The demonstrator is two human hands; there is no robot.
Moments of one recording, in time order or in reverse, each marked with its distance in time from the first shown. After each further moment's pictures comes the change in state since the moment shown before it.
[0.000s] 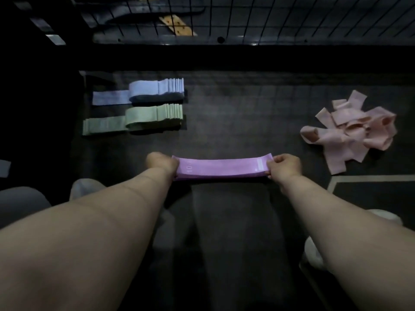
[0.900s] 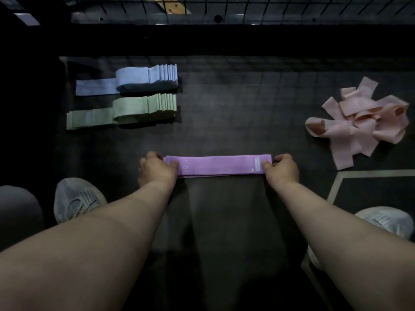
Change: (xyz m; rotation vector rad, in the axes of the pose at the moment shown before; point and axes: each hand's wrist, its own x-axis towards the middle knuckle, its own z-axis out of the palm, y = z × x) left_hand 0.011 -0.032 0.016 0.311 0.117 0.118; right_hand 0.028 0.033 0.019 -0.254 0.028 -0.075
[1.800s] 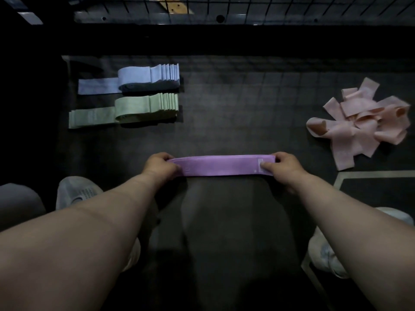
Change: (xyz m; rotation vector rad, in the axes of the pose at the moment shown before) left_hand 0.003 0.008 -0.018 -0.137 -0.365 0.063; right_hand -0.002 -0.012 -0.022 0.155 -0.325 -0.052
